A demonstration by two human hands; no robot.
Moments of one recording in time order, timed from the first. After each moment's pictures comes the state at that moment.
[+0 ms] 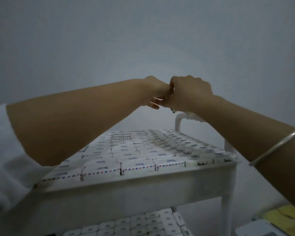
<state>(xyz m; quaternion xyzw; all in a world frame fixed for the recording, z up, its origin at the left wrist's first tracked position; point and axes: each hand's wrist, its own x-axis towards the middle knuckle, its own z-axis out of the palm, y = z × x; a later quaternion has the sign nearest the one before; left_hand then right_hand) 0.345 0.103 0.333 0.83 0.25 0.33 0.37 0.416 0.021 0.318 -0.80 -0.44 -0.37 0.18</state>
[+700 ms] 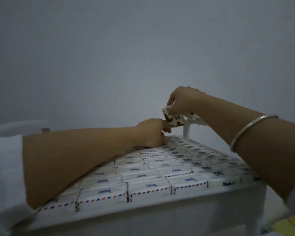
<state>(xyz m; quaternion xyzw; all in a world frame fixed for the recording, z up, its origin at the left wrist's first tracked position) 0.362 0.175 0.254 0.97 0.16 0.17 -0.02 0.458 0.082 0.327 -0.86 -0.44 -0.20 0.16</state>
